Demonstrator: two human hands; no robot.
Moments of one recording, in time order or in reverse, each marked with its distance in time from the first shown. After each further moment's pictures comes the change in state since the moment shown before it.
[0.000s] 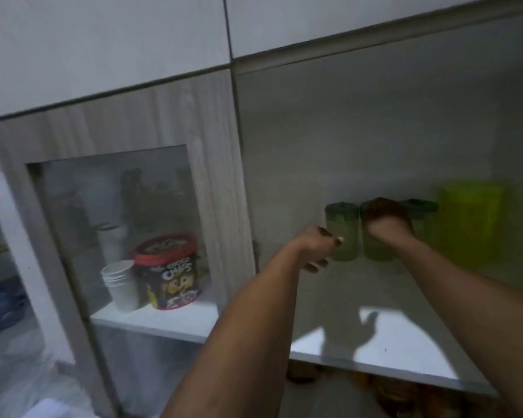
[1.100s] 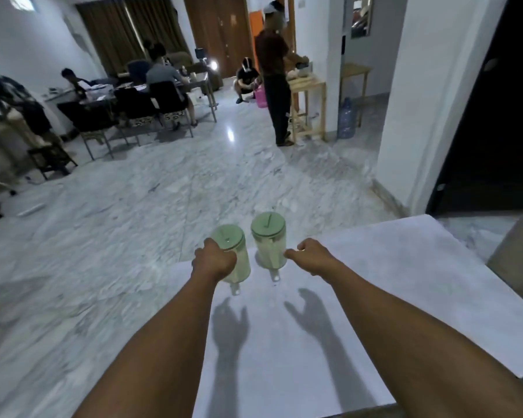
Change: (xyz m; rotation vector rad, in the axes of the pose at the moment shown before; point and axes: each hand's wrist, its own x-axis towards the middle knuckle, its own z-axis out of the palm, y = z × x) left_hand -0.729 -0.614 -0.300 -0.104 1.122 -1.396; right_hand -0.759 -0.468 0.447 0.176 -1.714 -0.464
